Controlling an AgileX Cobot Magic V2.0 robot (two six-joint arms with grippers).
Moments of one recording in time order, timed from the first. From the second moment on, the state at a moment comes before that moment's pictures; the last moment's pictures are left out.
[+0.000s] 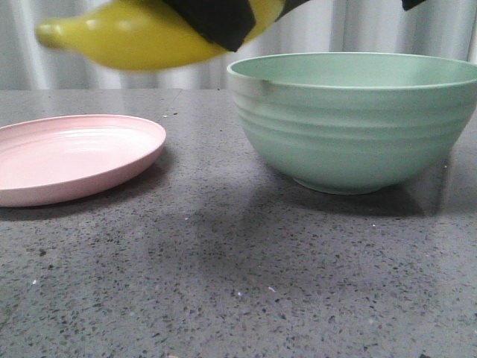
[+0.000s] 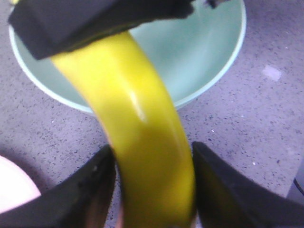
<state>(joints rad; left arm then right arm) -0.90 1.33 -1.19 -0.16 0.74 0.16 0.48 1.30 -1.04 0.61 0.36 0.04</state>
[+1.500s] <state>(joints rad) -0.90 1.29 -1.32 -0.12 0.74 0.17 0.26 1.41 -1.19 0.09 0.53 0.02</state>
